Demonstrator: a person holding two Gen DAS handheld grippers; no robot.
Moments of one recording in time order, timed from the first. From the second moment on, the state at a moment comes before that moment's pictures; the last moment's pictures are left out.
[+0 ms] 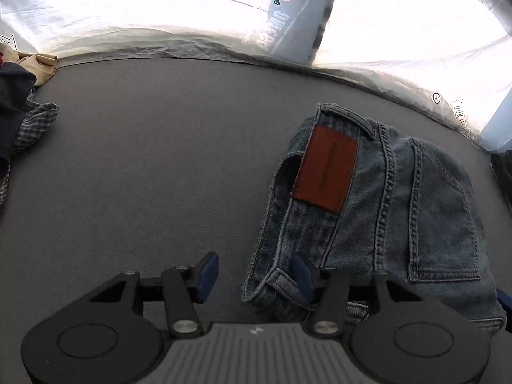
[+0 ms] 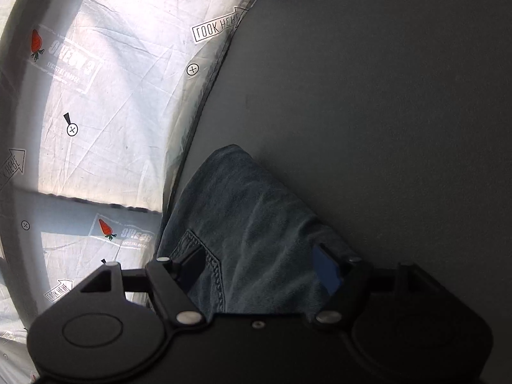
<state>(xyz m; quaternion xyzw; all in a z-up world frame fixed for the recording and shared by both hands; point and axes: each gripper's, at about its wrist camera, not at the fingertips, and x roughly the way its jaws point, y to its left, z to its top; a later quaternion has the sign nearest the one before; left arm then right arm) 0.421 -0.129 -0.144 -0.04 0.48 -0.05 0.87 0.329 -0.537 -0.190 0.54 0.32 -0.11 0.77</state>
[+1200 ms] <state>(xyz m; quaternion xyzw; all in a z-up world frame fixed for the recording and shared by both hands) 0.476 -0.144 -0.194 -0.13 0.50 -0.15 0.84 0.442 -0.517 -0.192 0.24 0.48 -0.04 0.84</state>
